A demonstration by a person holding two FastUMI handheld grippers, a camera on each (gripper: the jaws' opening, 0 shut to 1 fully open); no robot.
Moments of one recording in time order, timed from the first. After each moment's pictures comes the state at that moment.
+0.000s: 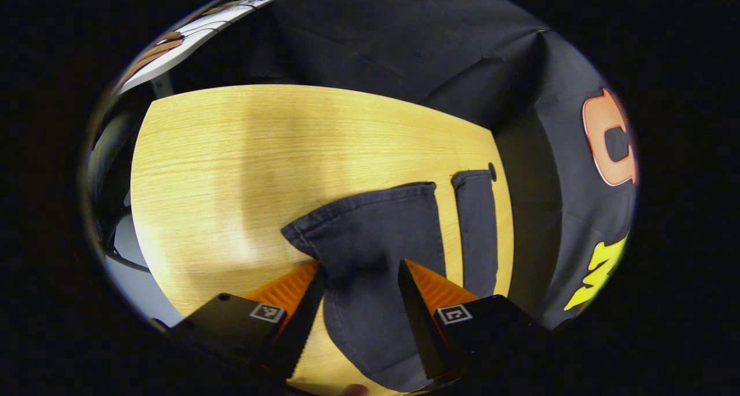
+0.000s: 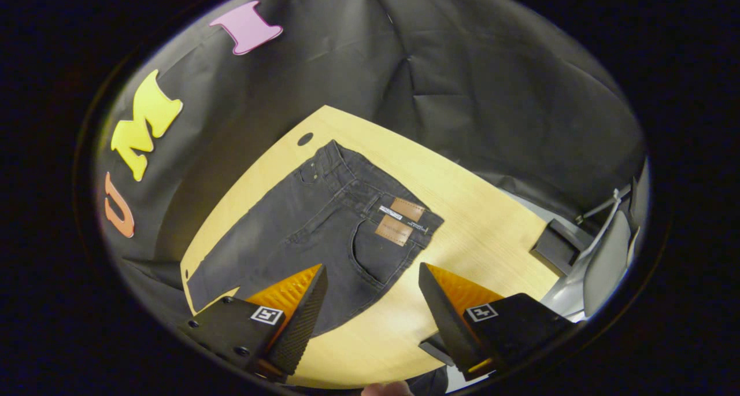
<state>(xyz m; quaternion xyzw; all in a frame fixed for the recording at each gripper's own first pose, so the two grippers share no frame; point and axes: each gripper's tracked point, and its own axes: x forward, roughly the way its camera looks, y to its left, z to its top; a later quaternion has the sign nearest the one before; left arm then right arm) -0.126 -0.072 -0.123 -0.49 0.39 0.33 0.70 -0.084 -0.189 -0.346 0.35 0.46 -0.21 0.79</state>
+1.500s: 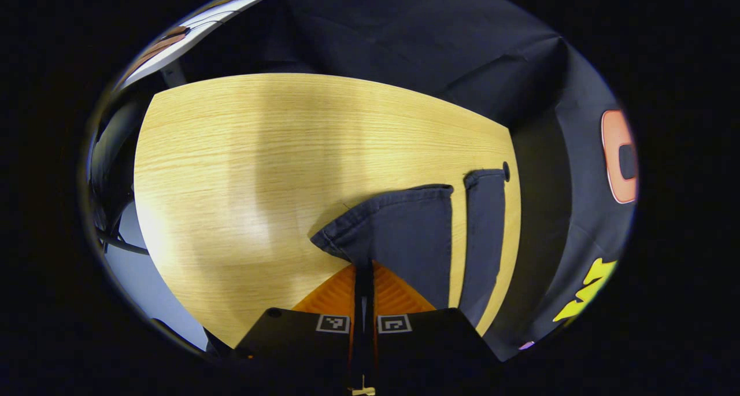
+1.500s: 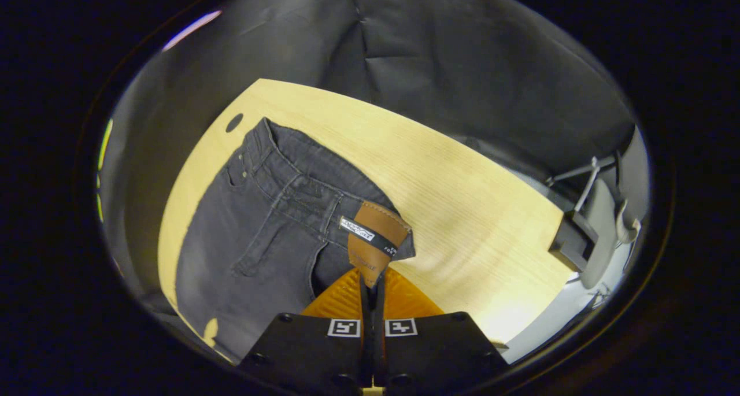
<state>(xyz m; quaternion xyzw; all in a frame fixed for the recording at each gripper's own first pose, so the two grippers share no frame) -0.115 -0.077 -0.102 -0.54 0.42 0.32 0.66 -0.039 -0.204 -0.402 0.41 0.54 -0.29 0.68</state>
